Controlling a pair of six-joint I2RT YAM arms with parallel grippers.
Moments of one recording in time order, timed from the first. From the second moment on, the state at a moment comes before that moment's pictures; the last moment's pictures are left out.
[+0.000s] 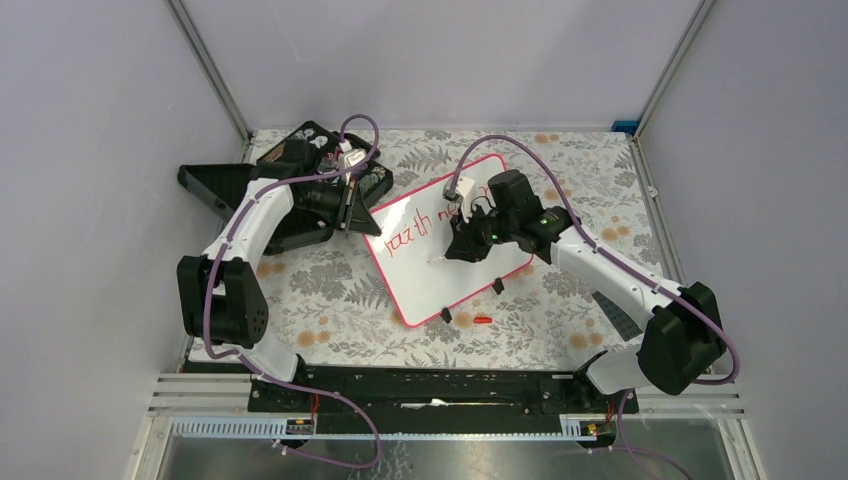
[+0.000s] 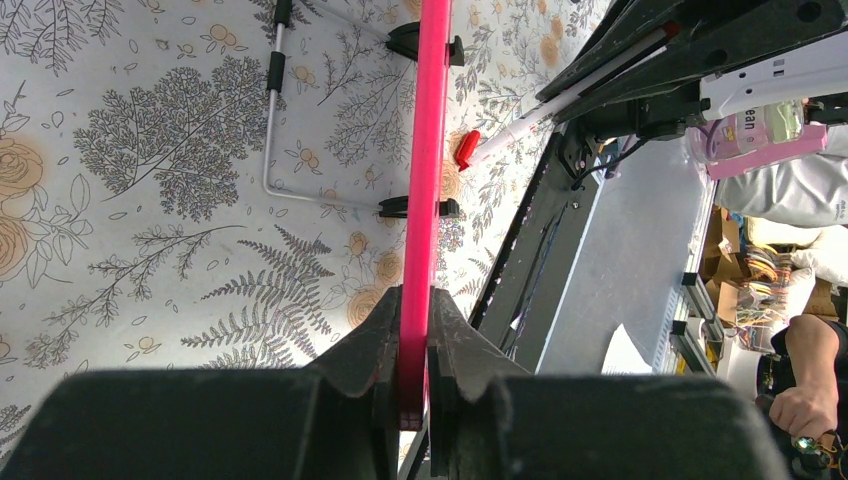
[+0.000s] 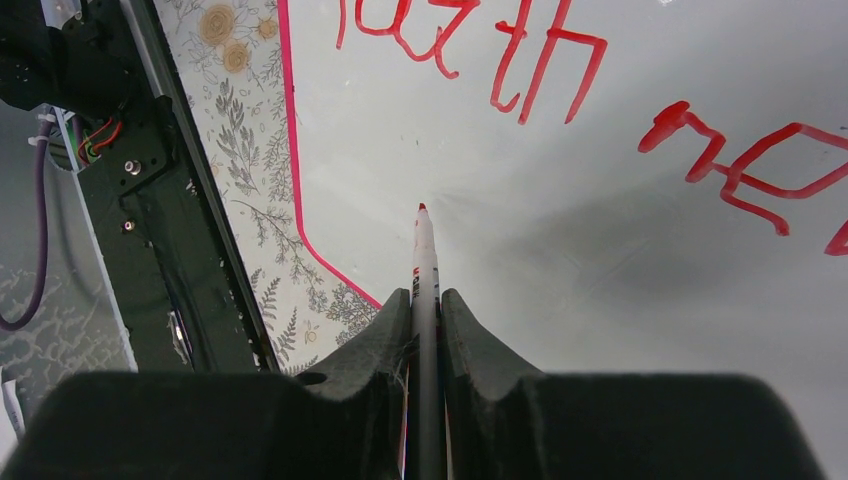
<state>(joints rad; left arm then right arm) -0.11 1.61 1.38 -0.97 1.05 0.31 0.62 1.42 1.11 -0.42 -0.57 -0.13</state>
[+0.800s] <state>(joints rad) -0.11 1.61 1.38 -0.97 1.05 0.31 0.62 1.42 1.11 -0.43 -0.52 -0.13</state>
